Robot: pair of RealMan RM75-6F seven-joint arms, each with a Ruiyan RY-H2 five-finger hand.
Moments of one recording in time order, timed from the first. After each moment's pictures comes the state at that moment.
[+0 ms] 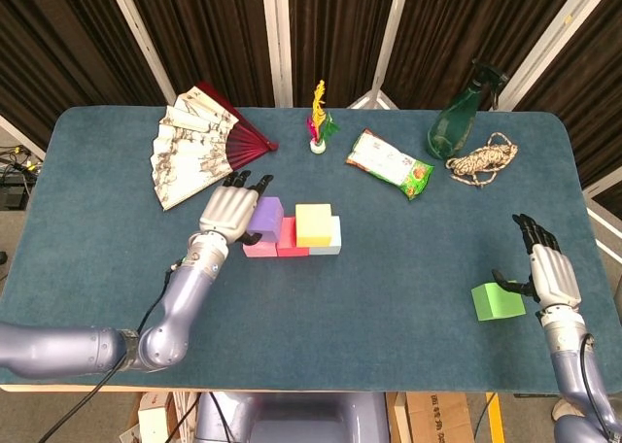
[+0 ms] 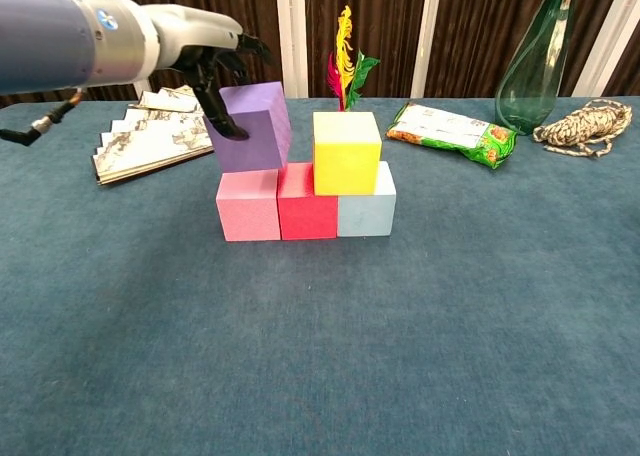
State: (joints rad) left arm -1.11 -1.46 -0.35 -1.74 0.33 1.10 0.84; right arm 0.31 -1.16 0.22 -1.63 -1.08 1.10 0.12
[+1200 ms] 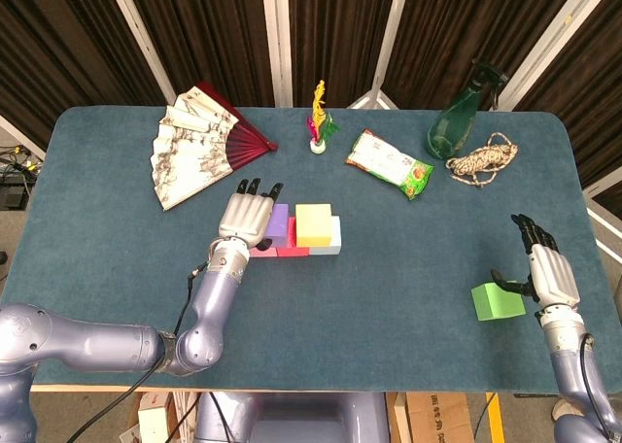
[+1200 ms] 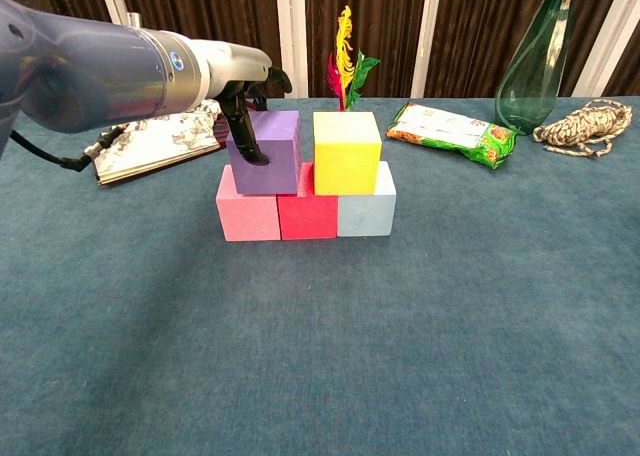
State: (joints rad) left arm -1.22 -1.60 -0.33 -1.65 0.21 1.20 0.94; right arm 0.31 -1.15 0.22 -1.63 -1.08 1.09 0.14
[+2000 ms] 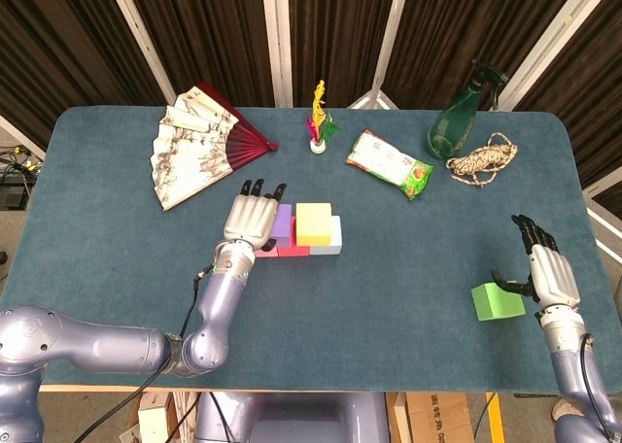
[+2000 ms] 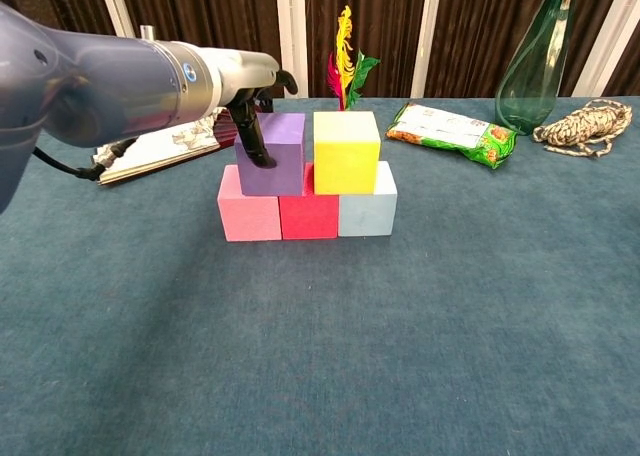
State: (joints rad) left arm -1.22 -1.63 -0.33 -1.62 0.23 1.20 0.93; right arm 0.31 -1.15 0.22 -1.63 -1.08 1.09 0.14
